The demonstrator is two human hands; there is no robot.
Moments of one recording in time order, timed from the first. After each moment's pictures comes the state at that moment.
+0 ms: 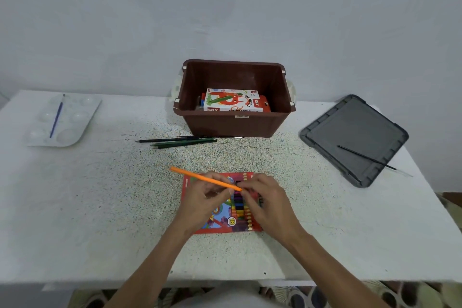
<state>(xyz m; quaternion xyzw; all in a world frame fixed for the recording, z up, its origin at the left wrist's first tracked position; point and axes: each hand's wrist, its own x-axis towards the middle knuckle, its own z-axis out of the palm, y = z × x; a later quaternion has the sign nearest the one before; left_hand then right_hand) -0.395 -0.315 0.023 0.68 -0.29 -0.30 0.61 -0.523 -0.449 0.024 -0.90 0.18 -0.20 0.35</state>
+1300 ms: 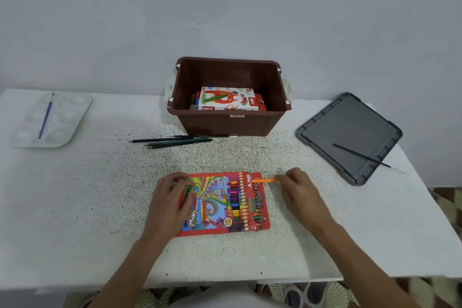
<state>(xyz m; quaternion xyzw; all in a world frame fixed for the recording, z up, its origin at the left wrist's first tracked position) -0.357 -0.271 -0.039 0.84 -0.40 0.02 0.35 -0.563 -0.519 0.004 -0.96 0.19 -0.17 0.11</state>
